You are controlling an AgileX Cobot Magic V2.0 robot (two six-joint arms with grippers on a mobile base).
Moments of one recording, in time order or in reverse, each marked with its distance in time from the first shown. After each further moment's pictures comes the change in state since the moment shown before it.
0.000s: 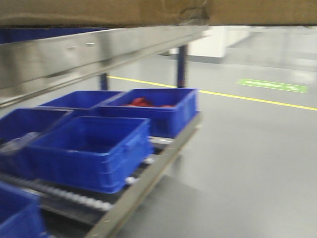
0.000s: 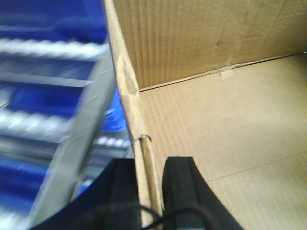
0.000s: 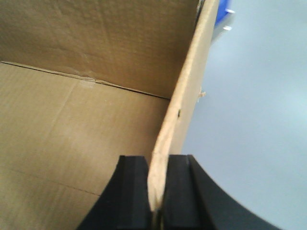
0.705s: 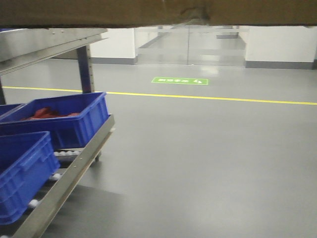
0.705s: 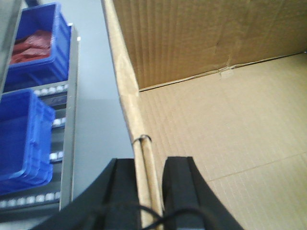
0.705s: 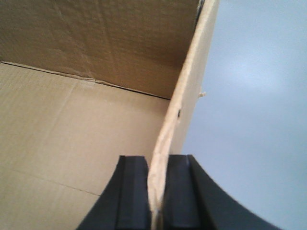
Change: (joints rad) left arm 0.000 0.000 0.000 0.000 0.000 0.000; right arm 0.000 0.000 0.000 0.000 0.000 0.000
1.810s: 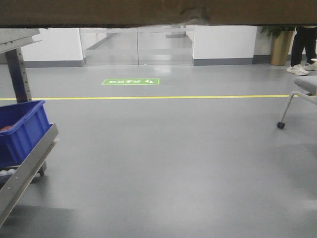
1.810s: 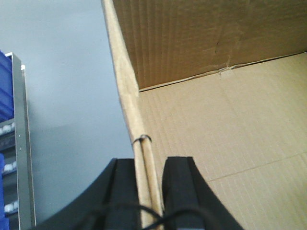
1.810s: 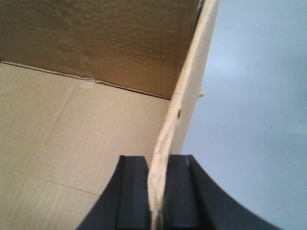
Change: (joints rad) left arm 0.000 0.000 0.000 0.000 0.000 0.000; right arm 0.000 0.000 0.000 0.000 0.000 0.000
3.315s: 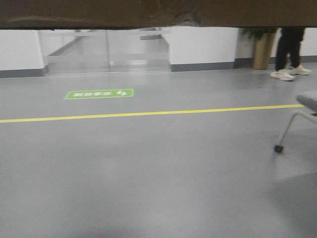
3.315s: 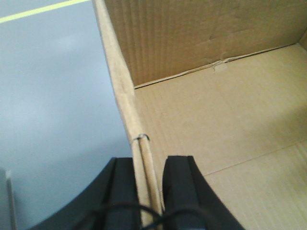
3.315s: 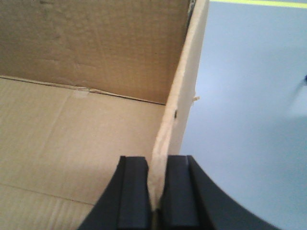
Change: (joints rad) left arm -0.002 0.000 0.000 0.036 -0.004 0.000; right arm 0.000 0.057 0.002 0.002 -0.132 0.000
